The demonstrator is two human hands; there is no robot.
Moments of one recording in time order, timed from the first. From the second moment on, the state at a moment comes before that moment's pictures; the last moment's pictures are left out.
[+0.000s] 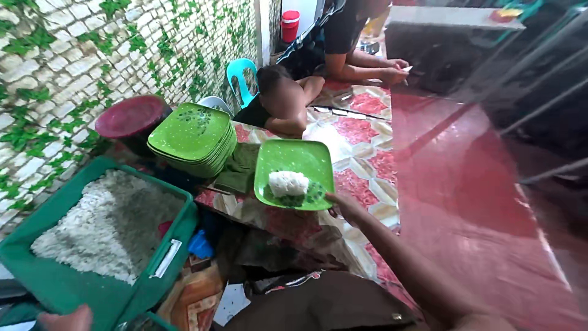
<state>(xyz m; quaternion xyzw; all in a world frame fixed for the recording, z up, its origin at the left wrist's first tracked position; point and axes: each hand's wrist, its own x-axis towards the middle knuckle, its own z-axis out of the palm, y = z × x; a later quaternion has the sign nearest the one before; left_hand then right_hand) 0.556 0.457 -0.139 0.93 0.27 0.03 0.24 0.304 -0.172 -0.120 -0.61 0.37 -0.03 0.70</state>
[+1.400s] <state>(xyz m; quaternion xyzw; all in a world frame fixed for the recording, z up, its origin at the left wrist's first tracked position) 0.580 0.464 -0.112 0.88 0.35 -0.09 0.32 0.785 0.262 -0.208 -0.82 -0.46 0.29 -0.16</state>
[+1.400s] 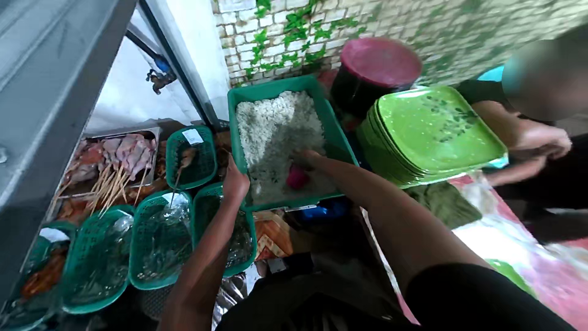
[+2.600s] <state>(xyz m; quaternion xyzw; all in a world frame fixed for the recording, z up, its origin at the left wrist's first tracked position) 0.586 0.470 -0.109 0.87 0.35 -0.10 0.34 0.765 0.352 -0.147 -0.87 -0.43 0.22 0.08</state>
